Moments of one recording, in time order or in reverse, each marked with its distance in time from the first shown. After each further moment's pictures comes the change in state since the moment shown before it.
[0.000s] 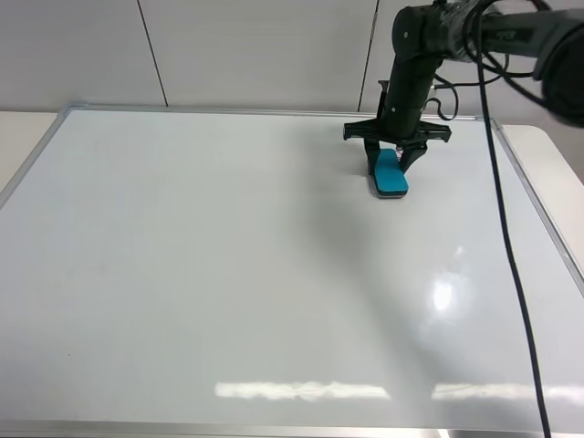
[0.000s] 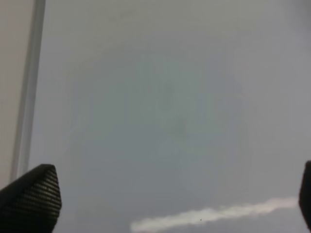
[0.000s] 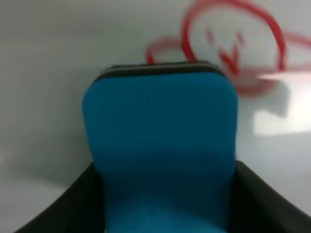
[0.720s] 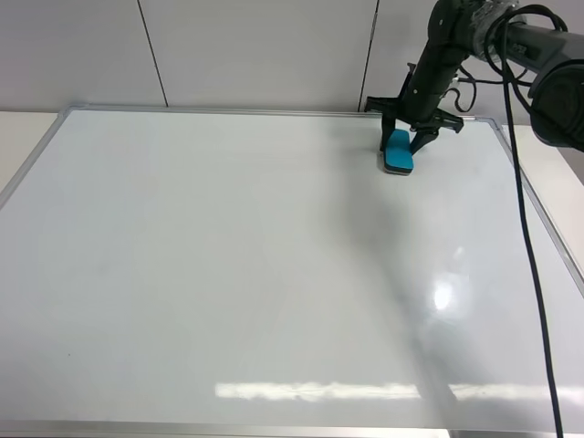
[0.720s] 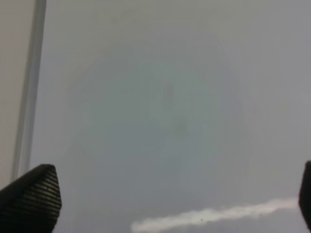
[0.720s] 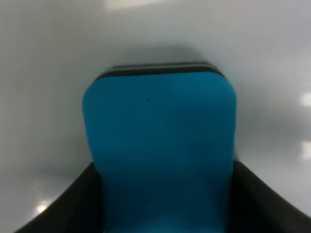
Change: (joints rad) left arm 0.000 0.000 0.000 0.002 0.000 0.000; right arm -0.146 0.122 -0.241 0.076 0.025 -0.024
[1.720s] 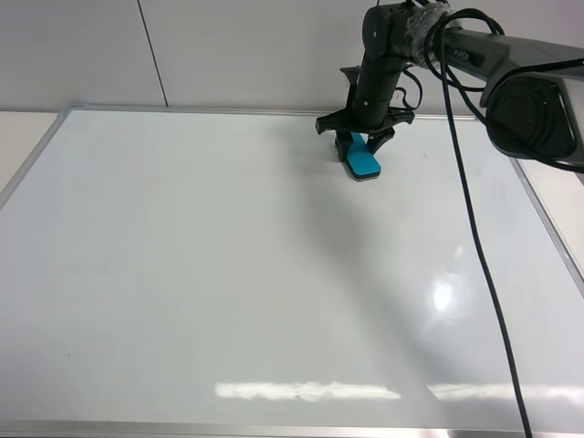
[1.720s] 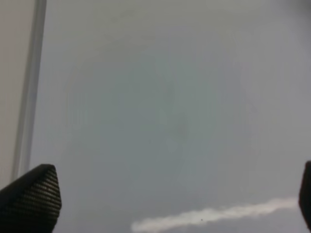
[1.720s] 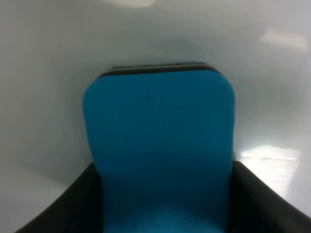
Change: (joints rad) left arm 0.000 0.000 0.000 0.000 0.000 0.000; right arm 0.203 -0.008 0.027 -0.069 -0.053 -0.170
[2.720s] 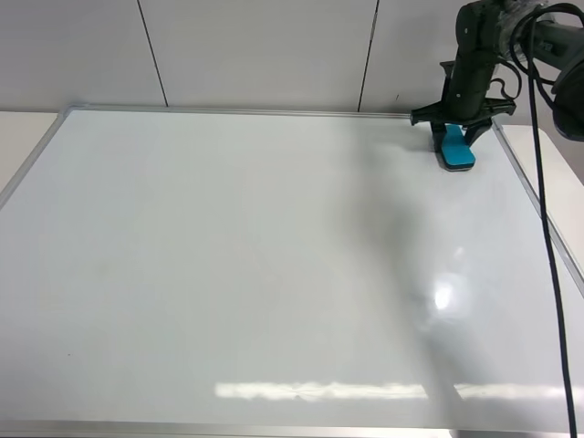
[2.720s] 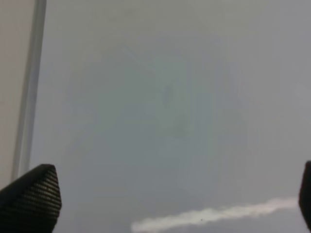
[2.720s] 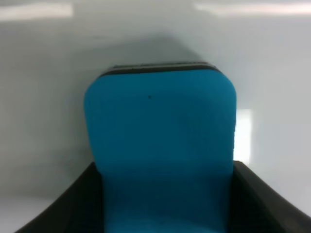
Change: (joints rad) left arm 0.000 0.000 0.000 0.000 0.000 0.000; right arm -0.276 -0.005 0.000 -0.229 0.034 0.051
